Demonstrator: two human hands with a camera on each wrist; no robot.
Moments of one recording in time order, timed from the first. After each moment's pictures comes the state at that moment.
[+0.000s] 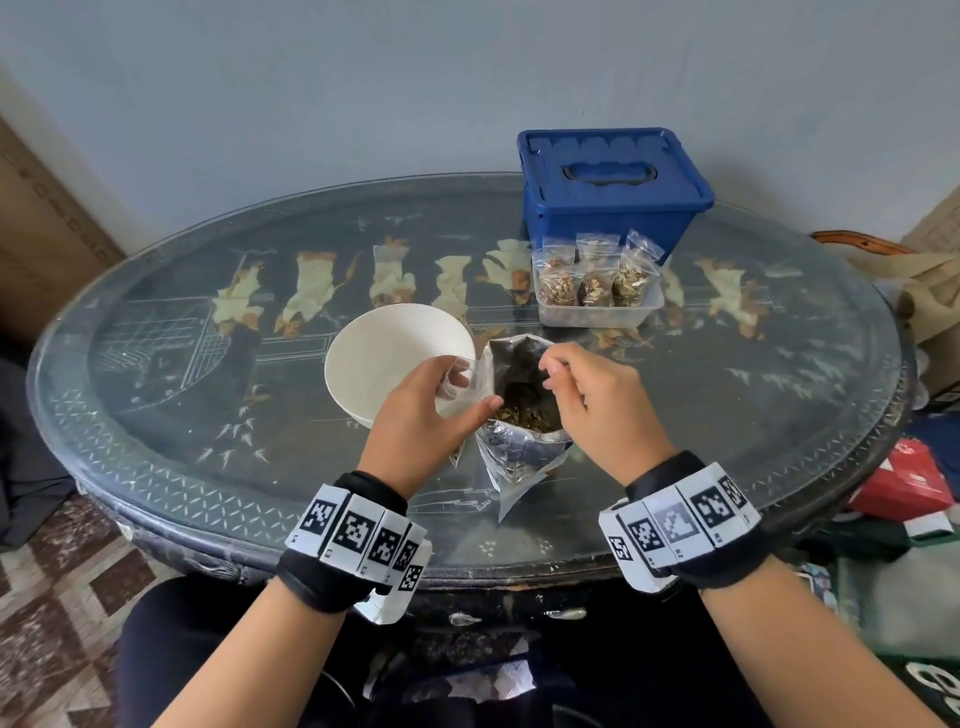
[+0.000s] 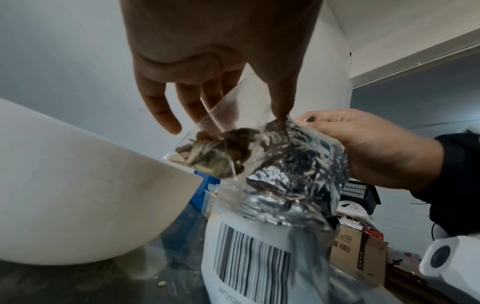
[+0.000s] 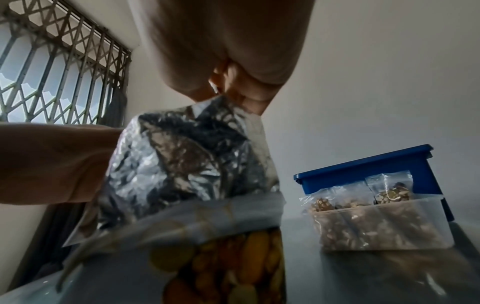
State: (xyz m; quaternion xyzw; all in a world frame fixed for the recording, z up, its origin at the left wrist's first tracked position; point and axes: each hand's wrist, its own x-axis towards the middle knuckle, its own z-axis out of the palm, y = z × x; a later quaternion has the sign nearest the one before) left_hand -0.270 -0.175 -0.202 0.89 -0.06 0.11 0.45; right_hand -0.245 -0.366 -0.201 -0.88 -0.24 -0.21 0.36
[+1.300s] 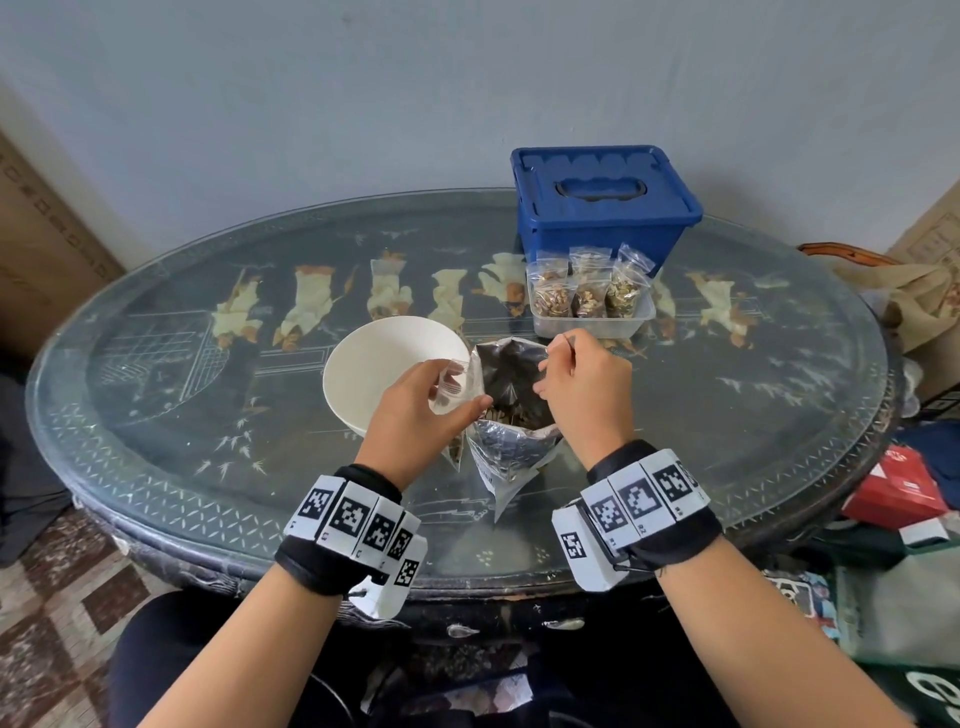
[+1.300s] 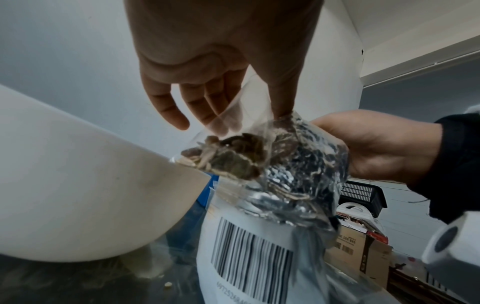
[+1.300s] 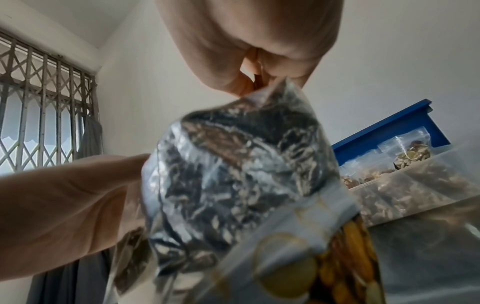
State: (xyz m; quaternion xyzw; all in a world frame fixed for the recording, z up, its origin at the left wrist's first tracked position) left_hand -0.258 -0.173 -0.200 0.90 -0.03 0.09 0.42; right_hand -0.234 -0.340 -0.187 -0.89 0.01 -0.18 0.43
